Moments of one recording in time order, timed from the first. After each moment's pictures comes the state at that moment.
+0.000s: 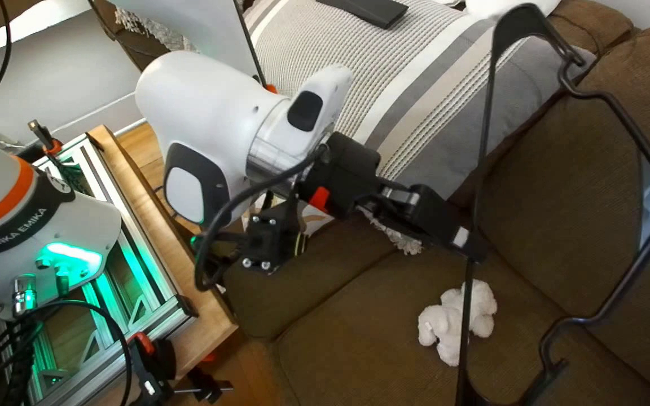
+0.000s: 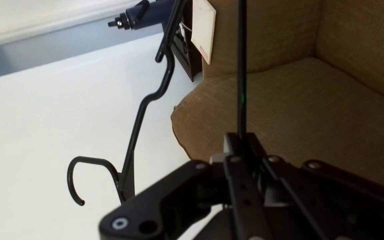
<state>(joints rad) 0.11 0.81 -0.72 -2.55 0.52 4.19 -0.81</state>
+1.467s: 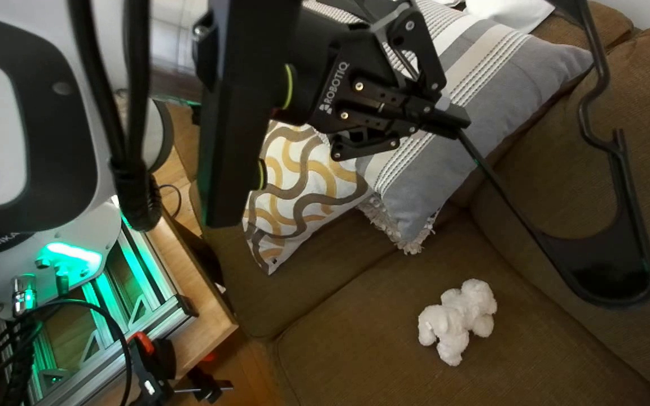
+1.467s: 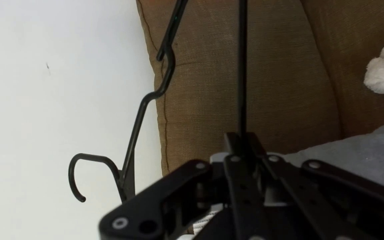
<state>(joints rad) 0.57 0.56 -1.52 -2.74 -0.53 4.10 -0.96</state>
